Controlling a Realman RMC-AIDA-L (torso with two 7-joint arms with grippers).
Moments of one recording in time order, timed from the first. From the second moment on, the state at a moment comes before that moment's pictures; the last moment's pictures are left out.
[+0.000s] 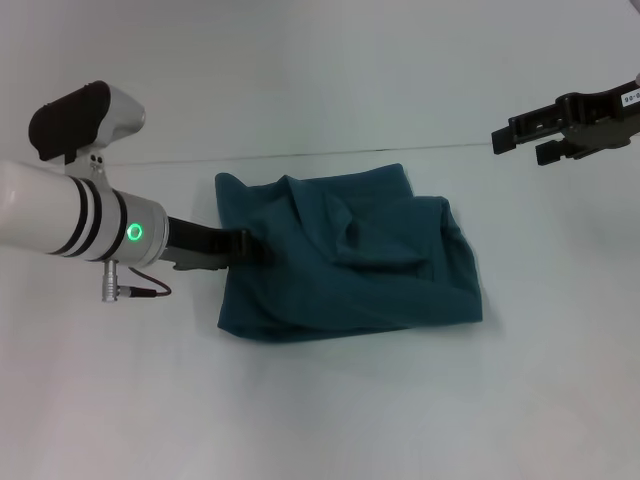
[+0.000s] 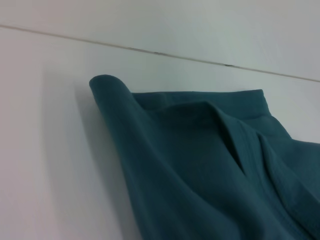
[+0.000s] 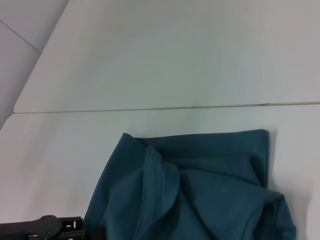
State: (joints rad) left arm -0.94 -2.09 0.88 0.51 2.43 0.98 -2.60; right arm 0.88 1.82 -0.64 -0.83 -2.46 -1.57 2.61
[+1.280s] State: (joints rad) left arm -0.83 -2.09 0.85 0.85 2.31 1.36 -2.58; right arm 0.82 1.81 -0.62 -0.83 -2.43 -1.58 2.57
